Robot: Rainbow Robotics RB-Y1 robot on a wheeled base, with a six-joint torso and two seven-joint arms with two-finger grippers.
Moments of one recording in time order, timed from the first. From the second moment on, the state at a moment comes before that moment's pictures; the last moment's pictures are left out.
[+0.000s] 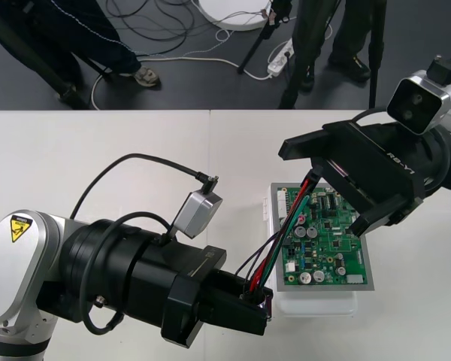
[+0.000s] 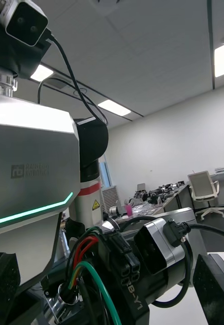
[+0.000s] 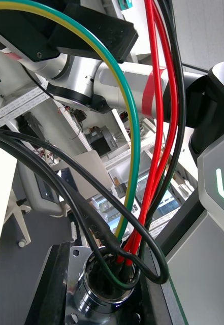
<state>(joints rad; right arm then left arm) -0.70 -0.92 0.77 -1.51 0.14 -1.55 0.13 -0.01 0.24 -0.20 -2.10 -1.28 -1.54 1.20</state>
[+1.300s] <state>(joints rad) -0.70 -0.92 0.77 -1.56 0.12 -1.56 0.13 -0.01 0.24 -0.20 -2.10 -1.28 -1.54 1.18</state>
